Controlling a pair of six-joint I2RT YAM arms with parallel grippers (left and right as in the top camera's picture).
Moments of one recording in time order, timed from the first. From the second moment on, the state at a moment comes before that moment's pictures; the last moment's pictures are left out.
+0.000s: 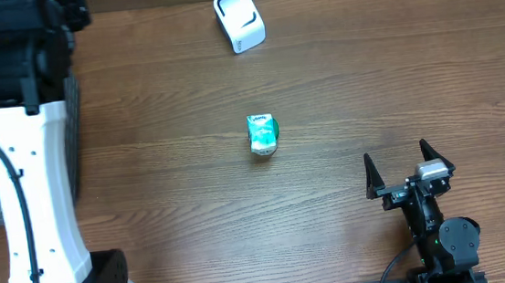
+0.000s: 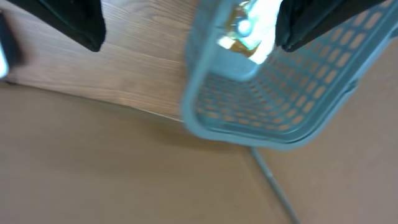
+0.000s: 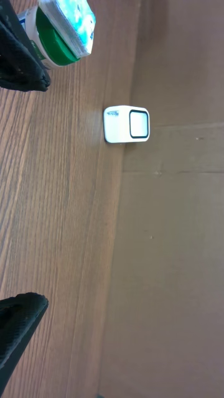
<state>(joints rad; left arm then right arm) 0.00 1.75 2.31 -1.12 -0.47 -0.07 0.07 0.01 0.02 -0.03 -0.07 -0.06</state>
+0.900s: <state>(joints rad) 0.56 2.00 2.31 -1.29 0.16 0.04 0.07 0.01 0.02 -0.03 -0.07 -0.06</state>
